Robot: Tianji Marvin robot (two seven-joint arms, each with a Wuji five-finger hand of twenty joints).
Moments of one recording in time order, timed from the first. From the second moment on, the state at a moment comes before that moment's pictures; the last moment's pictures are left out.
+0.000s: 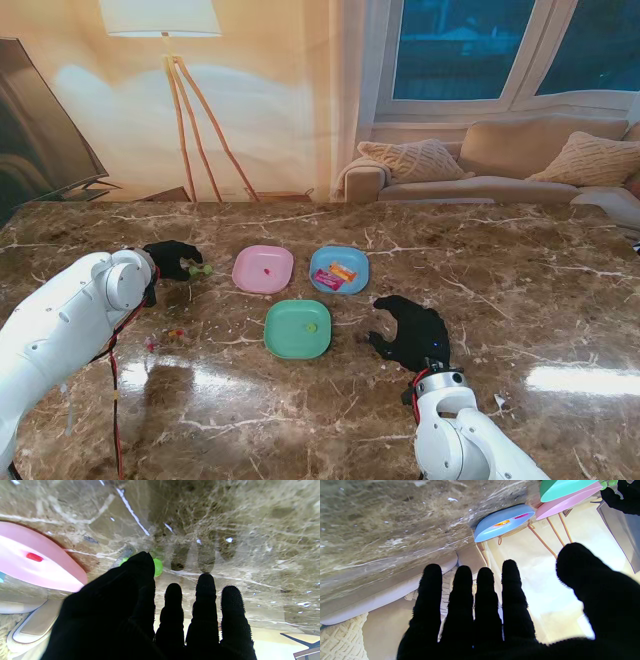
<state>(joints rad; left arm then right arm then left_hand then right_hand) 0.87 -1.07 -0.82 -0.76 0.63 -0.05 -0.17 -1.73 -1.15 1.12 -1.60 -0.80 0.18 -0.43 0.89 -0.47 0.68 -0.01 0.46 0.00 0.43 0.32 0.43 0.06 0.34 0.45 0.49 0.13 0.31 0.56 0.11 0.19 0.81 0.52 0.27 -0.59 1.06 -0.08 0.62 -0.01 0.29 0.54 0.63 0.02 0.15 0.29 0.59 0.00 0.19 0.30 0.33 0.09 0.78 0.42</state>
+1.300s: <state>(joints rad) 0.75 -1.12 -0.62 -0.53 0.58 -0.12 0.02 -1.72 -1.15 1.12 -1.61 -0.77 0.17 -0.40 0.84 -0.54 0.67 -0.06 0.56 -0.07 0.70 0.53 0.64 0.05 0.50 0.58 0.68 0.12 0.49 0.68 0.32 0.23 1.05 0.58 0.27 -0.59 1.06 -0.08 0.62 -0.01 0.29 0.54 0.63 0.02 0.15 0.29 0.59 0.00 0.20 0.30 0.33 0.09 0.78 0.43</state>
